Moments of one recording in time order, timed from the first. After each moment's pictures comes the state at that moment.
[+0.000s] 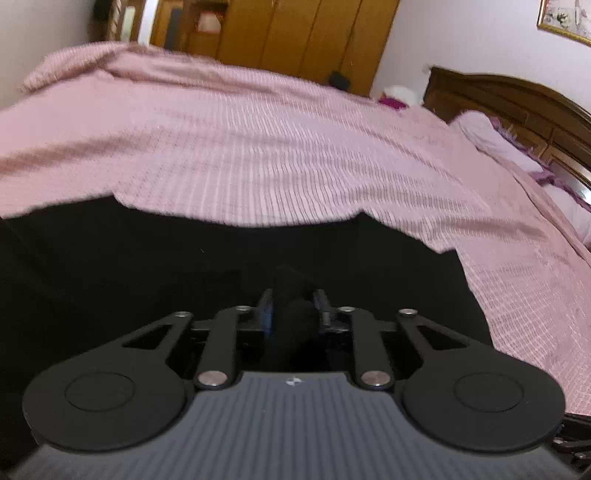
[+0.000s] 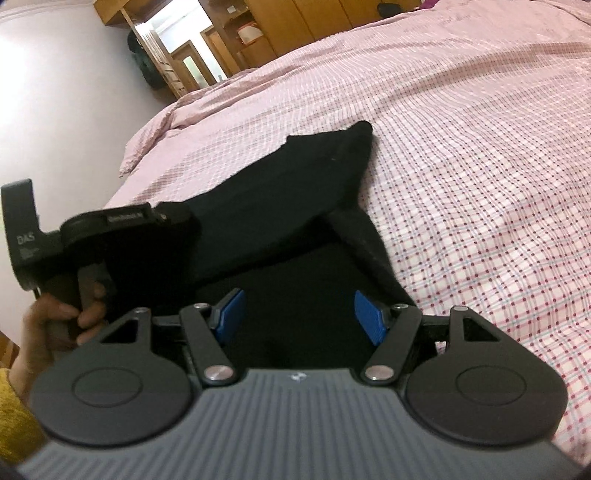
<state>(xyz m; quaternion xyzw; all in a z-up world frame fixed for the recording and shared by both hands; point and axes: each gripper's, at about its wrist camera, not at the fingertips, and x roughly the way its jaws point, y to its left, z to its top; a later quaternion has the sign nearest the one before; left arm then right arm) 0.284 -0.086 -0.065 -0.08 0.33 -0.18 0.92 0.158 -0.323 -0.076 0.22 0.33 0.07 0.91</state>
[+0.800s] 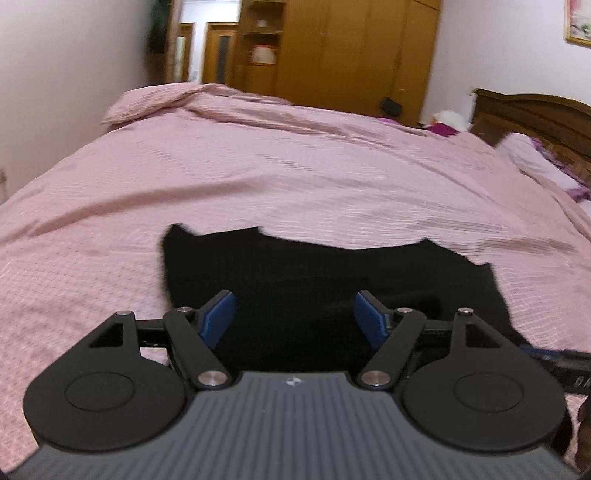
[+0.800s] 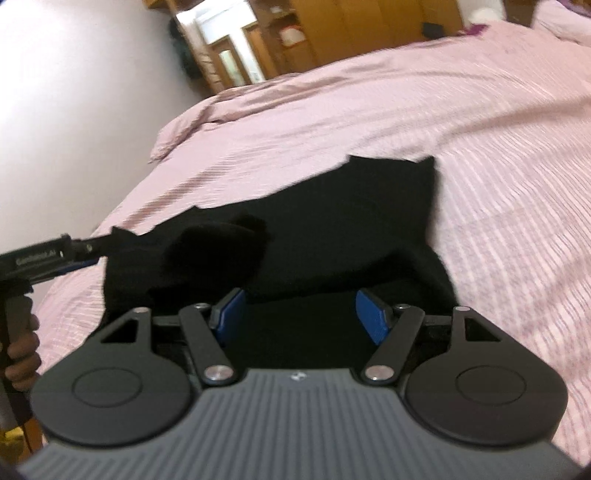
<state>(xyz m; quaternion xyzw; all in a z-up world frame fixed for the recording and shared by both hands) 0.161 0.030 0.031 -0.05 0.29 -0.06 0.95 0.173 -0.274 -0.038 0.16 0.31 0.13 0.93</state>
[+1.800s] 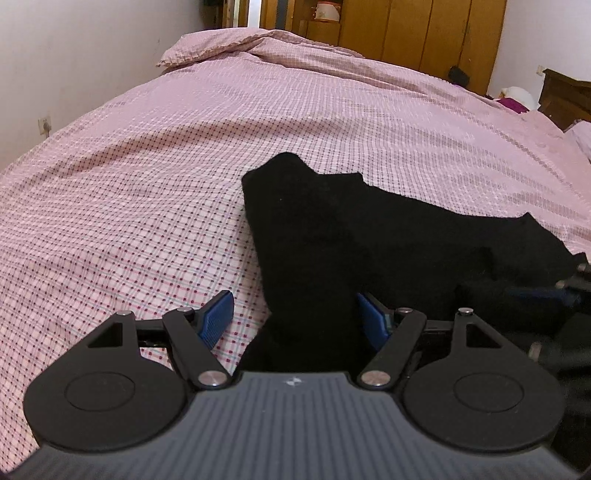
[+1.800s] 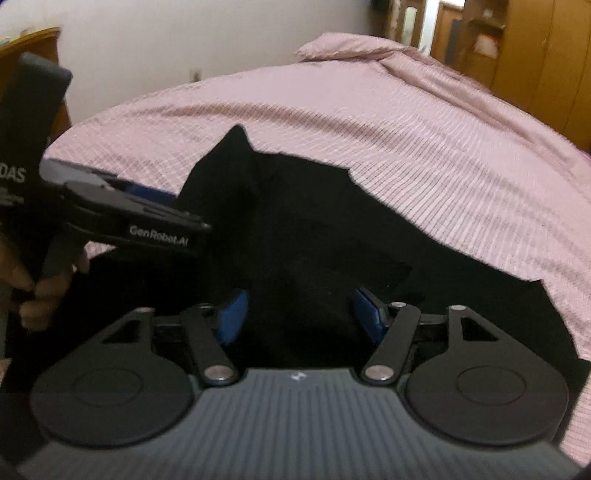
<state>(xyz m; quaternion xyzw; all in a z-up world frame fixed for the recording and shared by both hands) 0.219 0.070 -0.030 -0.05 0.36 0.02 0.93 0.254 -0.125 -0.024 -0.15 0.34 0.30 0.88</state>
